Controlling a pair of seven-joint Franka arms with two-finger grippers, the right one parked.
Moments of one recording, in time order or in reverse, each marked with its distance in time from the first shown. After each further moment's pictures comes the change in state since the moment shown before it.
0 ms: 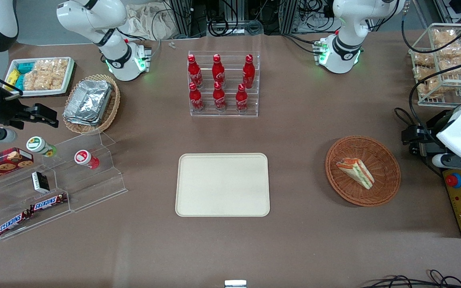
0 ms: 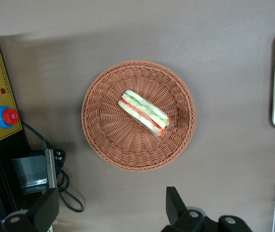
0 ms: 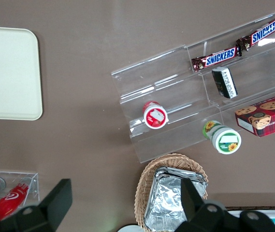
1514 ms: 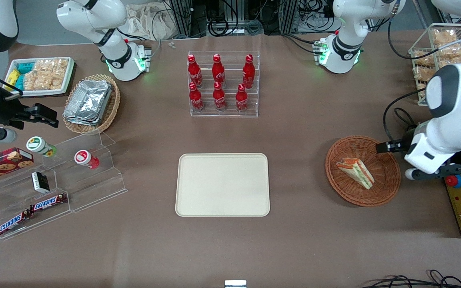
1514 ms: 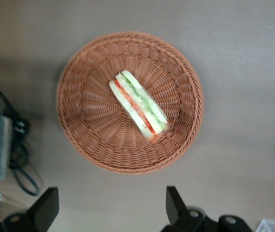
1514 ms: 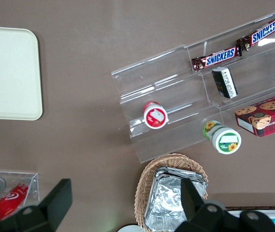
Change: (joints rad) arm -0.005 0.025 -0.030 -0.248 -0.001 0.189 -0.370
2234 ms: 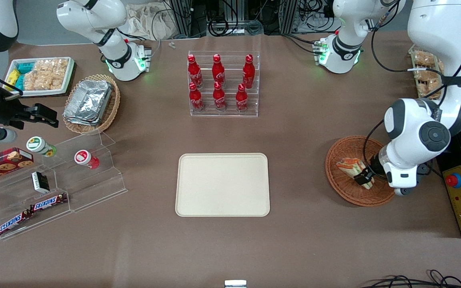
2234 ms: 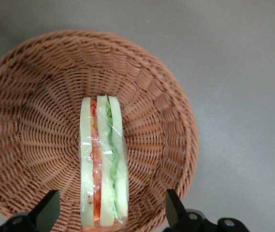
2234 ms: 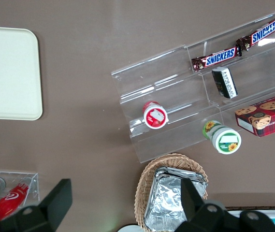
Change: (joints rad) arm 0.002 0.105 -0.010 -0.251 0.000 0.516 -0.602
